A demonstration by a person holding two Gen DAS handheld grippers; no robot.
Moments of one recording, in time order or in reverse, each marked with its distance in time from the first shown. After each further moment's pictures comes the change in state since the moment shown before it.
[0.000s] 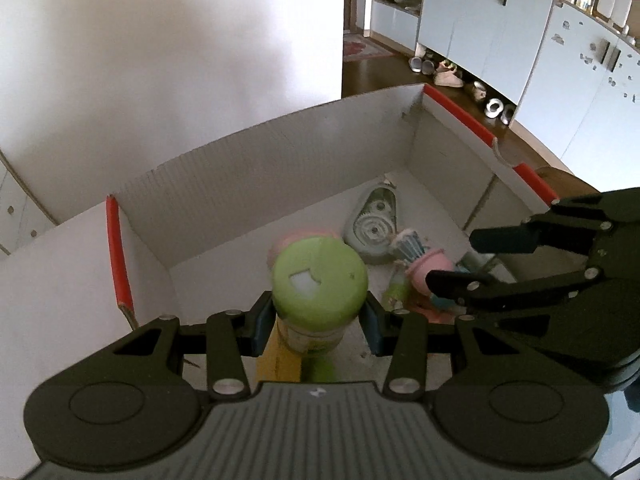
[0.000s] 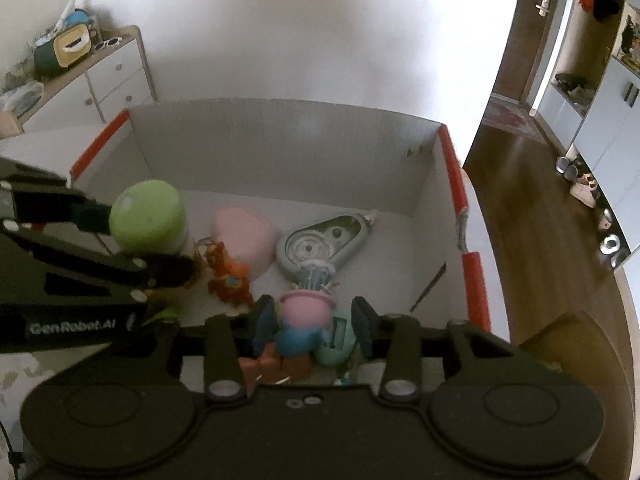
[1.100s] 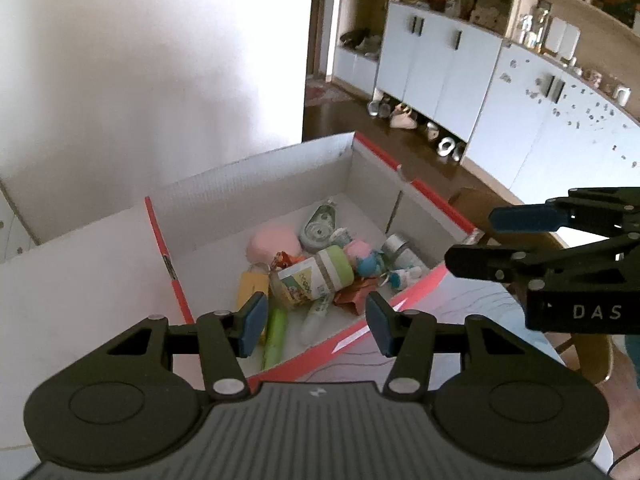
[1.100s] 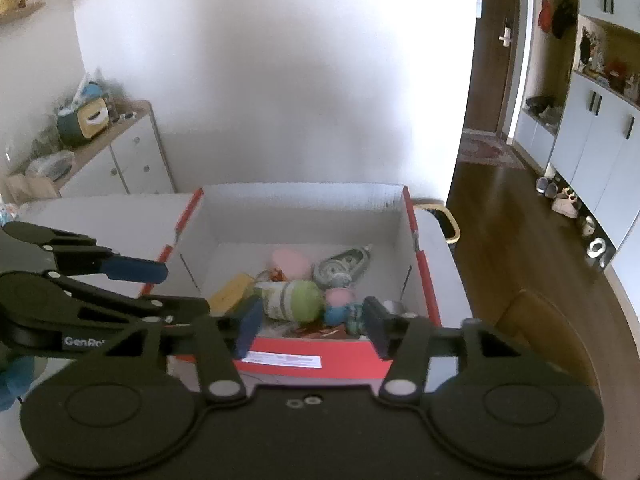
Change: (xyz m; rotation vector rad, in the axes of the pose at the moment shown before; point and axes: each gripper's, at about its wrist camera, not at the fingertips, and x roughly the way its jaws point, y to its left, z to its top) left arm -0.121 0.000 -0.052 0.015 -0.157 -0.123; right arm -0.136 0.029 -0.032 0.093 -0.194 -0.003
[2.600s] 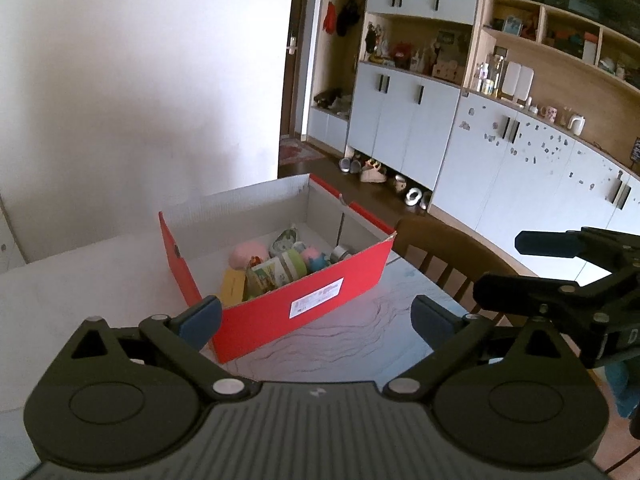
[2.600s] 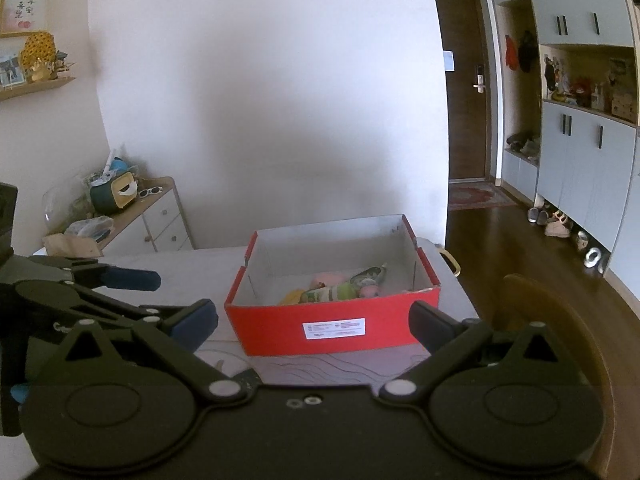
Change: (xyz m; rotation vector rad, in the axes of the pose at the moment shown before) left arm -0.100 -0.023 -0.073 0.018 -0.199 -0.069; right arm -0.124 0.044 -0.083 0.096 -0.246 0.013
